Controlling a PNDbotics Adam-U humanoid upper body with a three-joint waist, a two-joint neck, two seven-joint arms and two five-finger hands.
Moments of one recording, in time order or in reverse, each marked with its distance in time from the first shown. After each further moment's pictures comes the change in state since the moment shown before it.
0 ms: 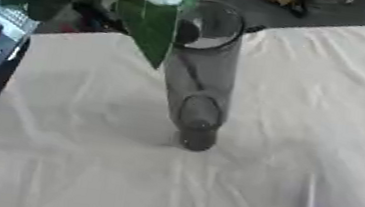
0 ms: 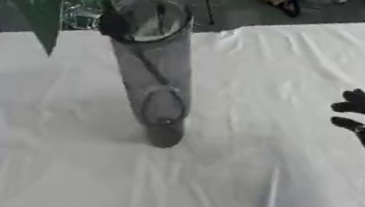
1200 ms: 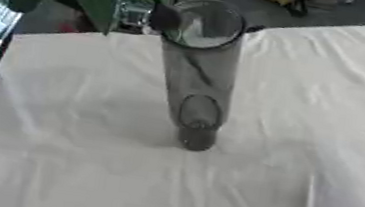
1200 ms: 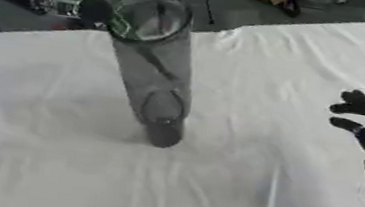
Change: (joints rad) left arm 0.010 0.034 0.024 0.032 0.017 -0.030 -0.024; right arm 0.003 0.000 0.000 0.000 -0.001 0.001 0.000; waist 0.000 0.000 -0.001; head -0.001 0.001
